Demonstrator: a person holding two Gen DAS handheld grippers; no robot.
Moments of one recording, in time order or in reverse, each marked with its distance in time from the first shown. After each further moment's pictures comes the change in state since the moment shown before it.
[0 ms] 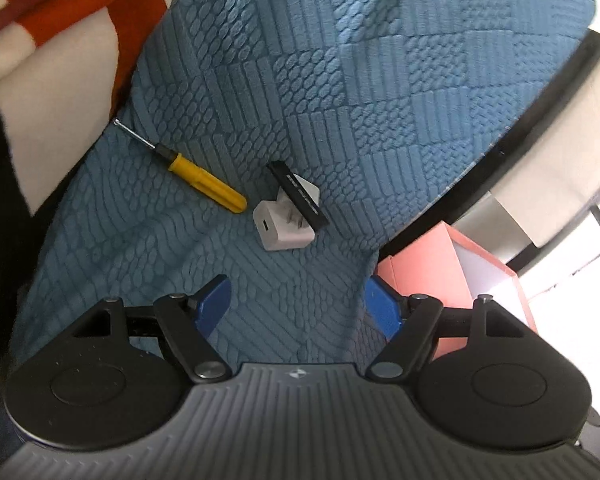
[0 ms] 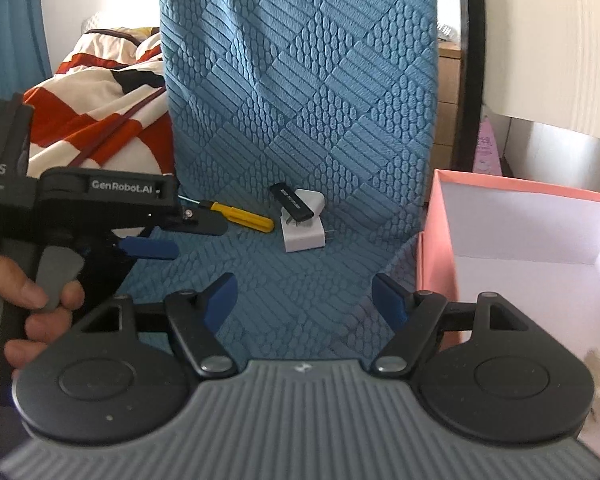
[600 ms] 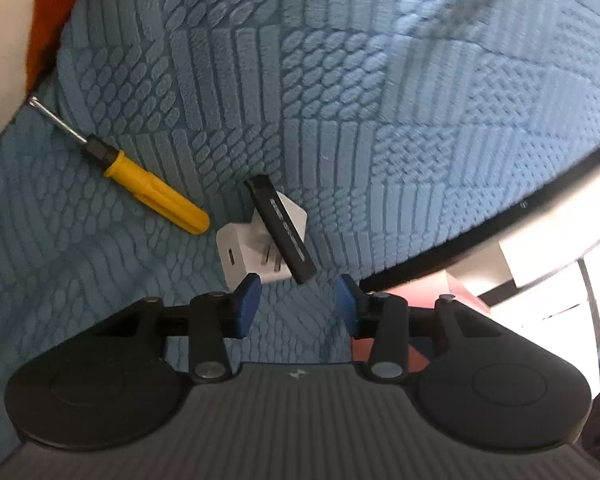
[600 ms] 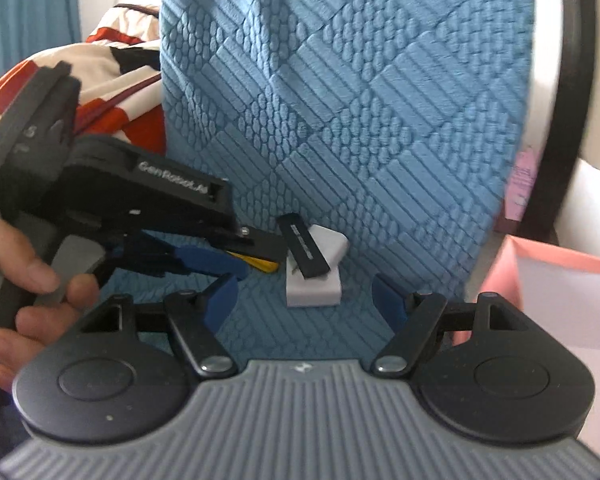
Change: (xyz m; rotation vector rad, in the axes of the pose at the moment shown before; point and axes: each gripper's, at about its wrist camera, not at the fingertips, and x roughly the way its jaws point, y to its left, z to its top) left arm 0.088 0.017 0.057 -0.157 0.122 -0.143; right arm 0.098 -0.008 0.039 -0.138 0.002 0.083
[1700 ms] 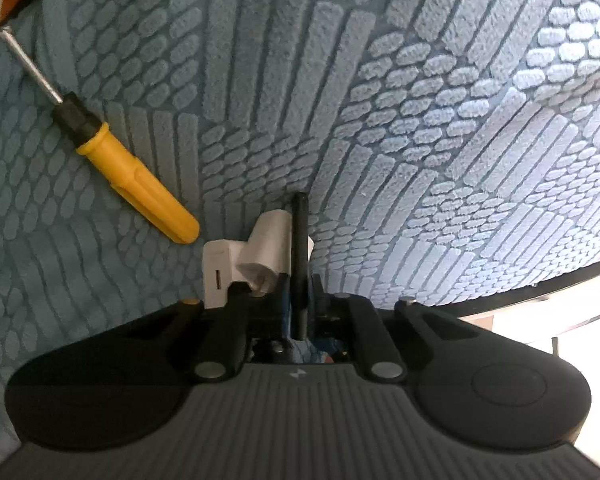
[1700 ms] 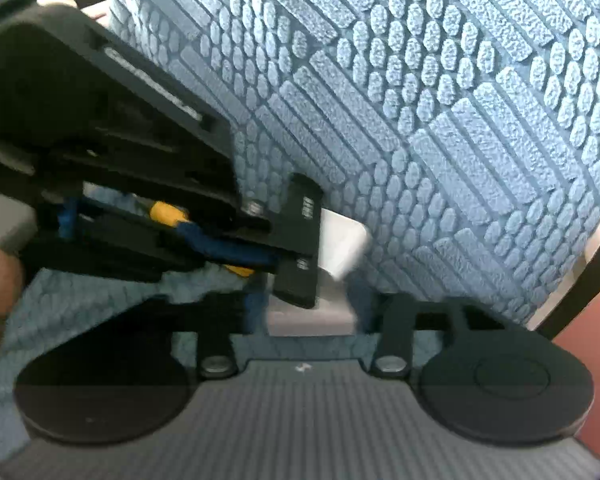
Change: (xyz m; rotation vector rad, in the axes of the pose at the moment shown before) left arm 0.046 0.028 0.016 -0.250 0.037 -0.064; right arm 0.110 0.010 -0.001 -0.029 0.096 0.002
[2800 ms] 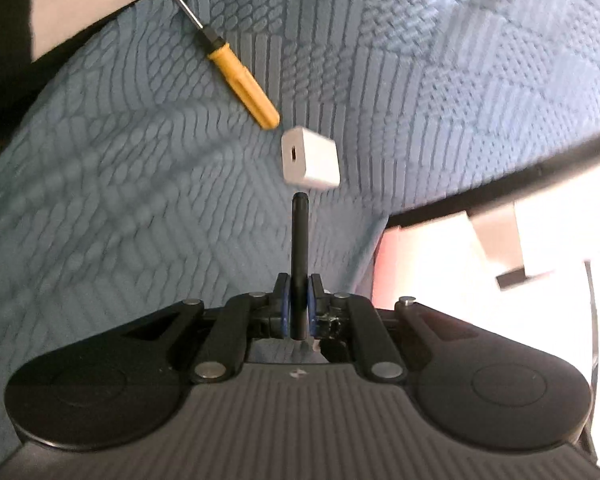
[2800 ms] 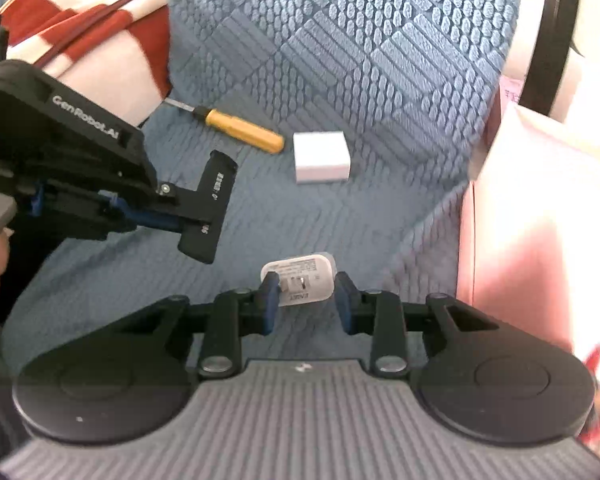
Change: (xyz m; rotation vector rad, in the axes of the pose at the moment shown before) left arm -0.132 0.021 -0.108 0.106 -0.003 0.148; right arm -0.131 0.013 -0.066 0.064 0.157 -0.032
